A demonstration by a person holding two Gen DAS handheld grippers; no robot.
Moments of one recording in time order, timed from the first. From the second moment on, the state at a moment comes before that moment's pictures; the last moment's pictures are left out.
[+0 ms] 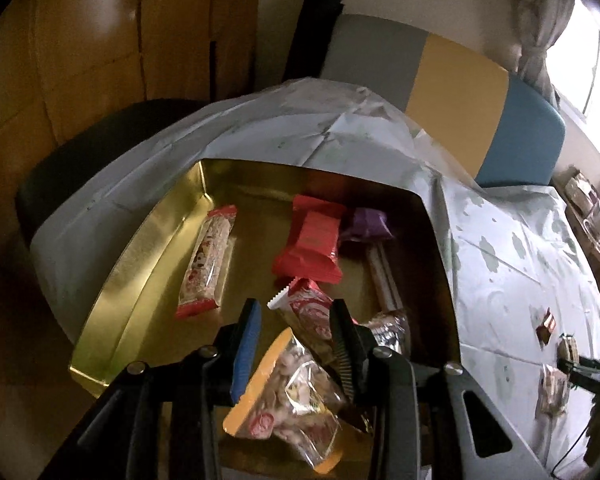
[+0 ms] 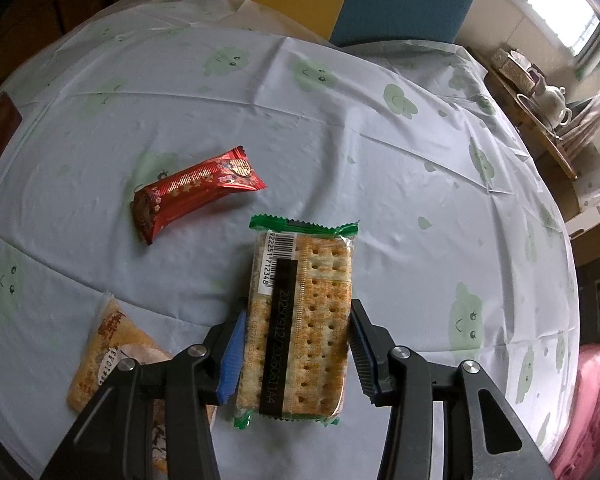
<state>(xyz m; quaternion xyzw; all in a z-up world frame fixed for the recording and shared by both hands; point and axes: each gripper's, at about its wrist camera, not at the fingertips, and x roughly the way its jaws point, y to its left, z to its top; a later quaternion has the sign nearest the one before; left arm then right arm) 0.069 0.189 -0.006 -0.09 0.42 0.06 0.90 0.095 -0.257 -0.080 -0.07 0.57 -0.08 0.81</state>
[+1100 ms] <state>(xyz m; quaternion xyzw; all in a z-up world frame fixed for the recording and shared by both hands) 0.040 0.178 0.000 -0.08 0.40 0.05 0.91 0.092 -0.231 -0.006 0.02 0.48 0.00 0.88</state>
